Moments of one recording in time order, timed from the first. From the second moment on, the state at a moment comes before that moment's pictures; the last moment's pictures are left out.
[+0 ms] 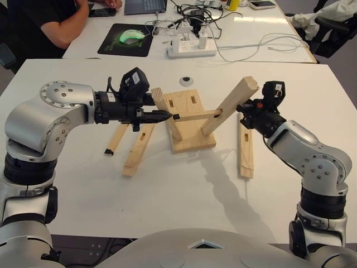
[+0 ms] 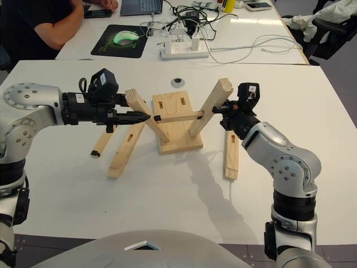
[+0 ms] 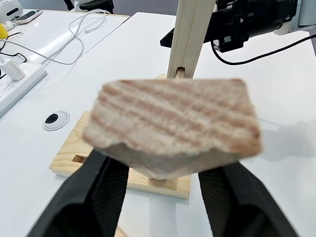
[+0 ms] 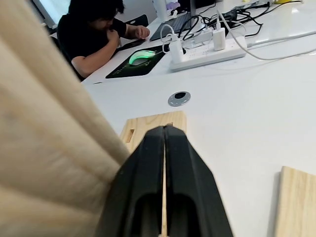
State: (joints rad) left arm -0.59 0.75 -0.12 -0.42 -0.60 1.00 -0.90; right arm -0.22 -0.47 -0.18 -0.43 1.00 0.93 -0.15
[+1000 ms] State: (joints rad) left arm -0.59 0.76 -0.11 -0.42 -0.60 1.00 -0.90; right arm -0.44 -0.35 -0.37 -0.48 0.96 0.72 -0.13
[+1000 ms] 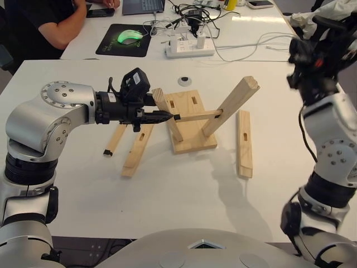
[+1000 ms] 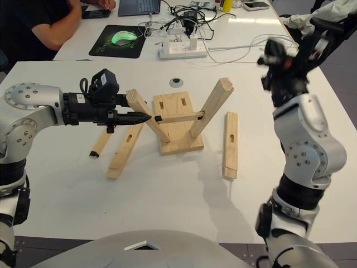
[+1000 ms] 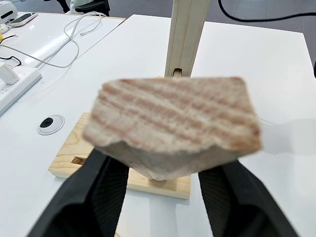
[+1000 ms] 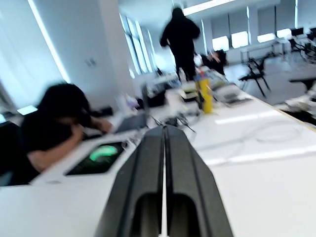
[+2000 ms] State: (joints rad) left arm -0.63 0.70 -0.15 -0.35 -0.55 0.98 -0.82; right arm -0.27 -0.44 0.20 -0.73 1.16 0.76 -0.12
